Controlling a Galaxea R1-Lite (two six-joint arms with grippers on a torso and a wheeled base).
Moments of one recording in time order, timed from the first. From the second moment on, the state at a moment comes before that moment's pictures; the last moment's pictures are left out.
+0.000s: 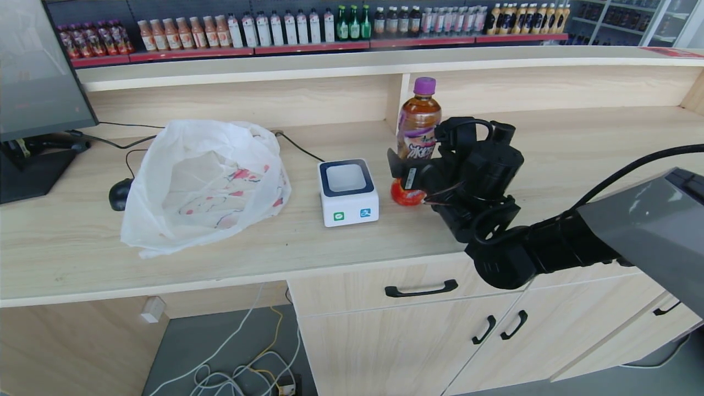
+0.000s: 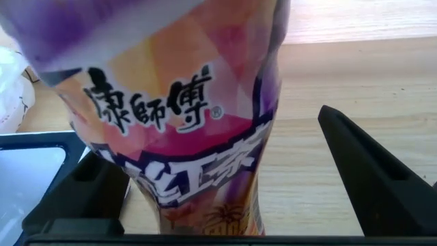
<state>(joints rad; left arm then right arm) 0.00 0.00 0.00 0.00 0.00 0.00 0.52 2.17 -1.28 -1.13 -0.31 -0.04</state>
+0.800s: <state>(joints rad) 0.00 0.00 0.00 0.00 0.00 0.00 0.52 2.20 -1.34 -1.13 -0.31 -0.05</state>
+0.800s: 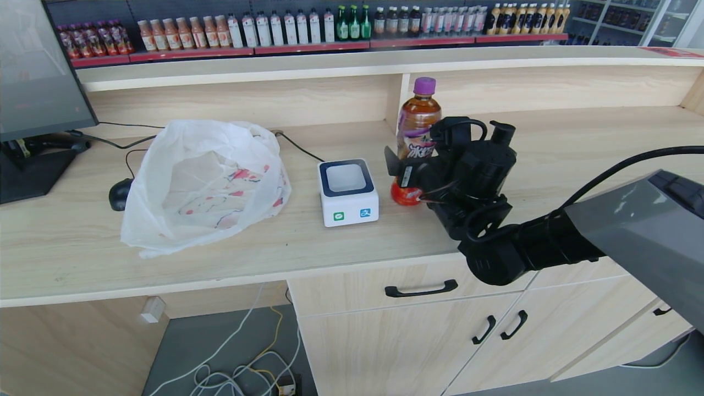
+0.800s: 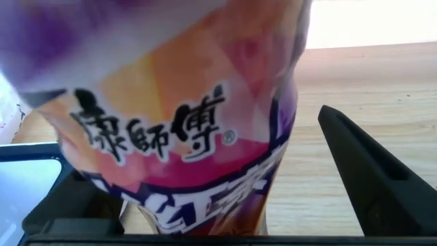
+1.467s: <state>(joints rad) 0.00 0.00 0.00 0.00 0.00 0.00 0.52 2.21 -1.35 -1.16 -0.31 -0.07</state>
